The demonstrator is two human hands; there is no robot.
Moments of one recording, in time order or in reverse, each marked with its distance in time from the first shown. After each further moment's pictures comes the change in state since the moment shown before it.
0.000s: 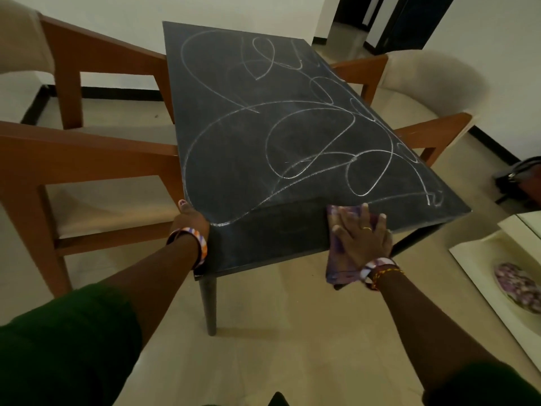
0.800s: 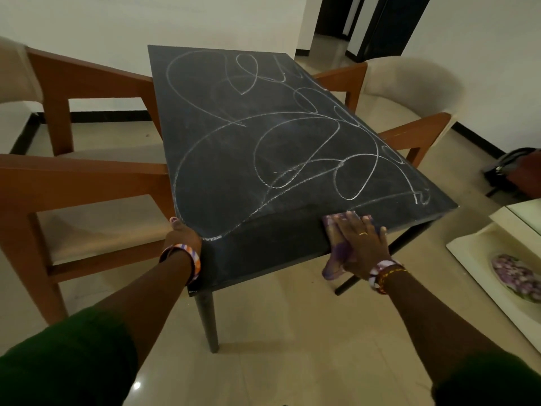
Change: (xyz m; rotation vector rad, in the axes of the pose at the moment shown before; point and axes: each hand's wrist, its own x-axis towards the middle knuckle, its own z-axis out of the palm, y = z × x) left_hand -0.005 0.002 0.001 0.029 -0.001 0.045; right_hand -0.002 0.022 -0.002 0.002 0.076 -0.074
